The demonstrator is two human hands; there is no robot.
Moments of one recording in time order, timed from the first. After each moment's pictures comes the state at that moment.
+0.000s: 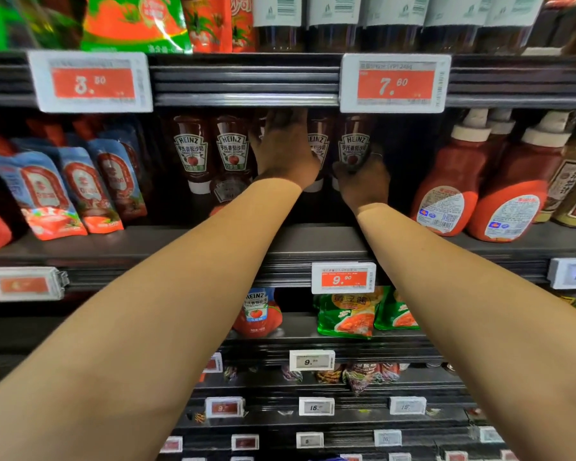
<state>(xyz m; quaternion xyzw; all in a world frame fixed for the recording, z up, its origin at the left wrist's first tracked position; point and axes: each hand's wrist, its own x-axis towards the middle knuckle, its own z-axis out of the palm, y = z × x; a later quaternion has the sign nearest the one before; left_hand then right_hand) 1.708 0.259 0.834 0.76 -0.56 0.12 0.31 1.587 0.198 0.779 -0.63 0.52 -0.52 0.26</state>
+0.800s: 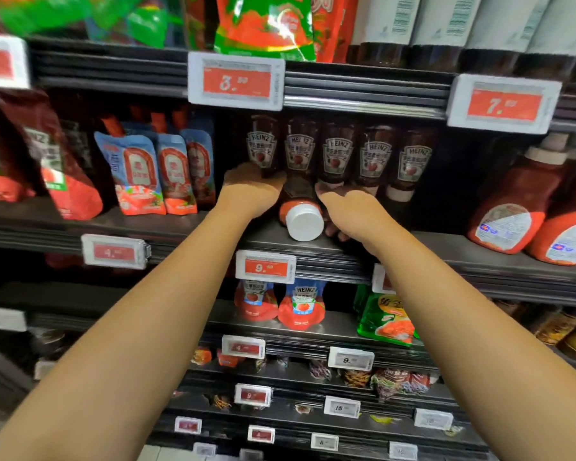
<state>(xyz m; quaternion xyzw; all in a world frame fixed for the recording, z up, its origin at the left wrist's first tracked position) 1.834 0.363 0.809 0.83 -0.47 -0.07 0.28 1.654 0.316 0.801 -0.77 0.49 -0.23 0.34</state>
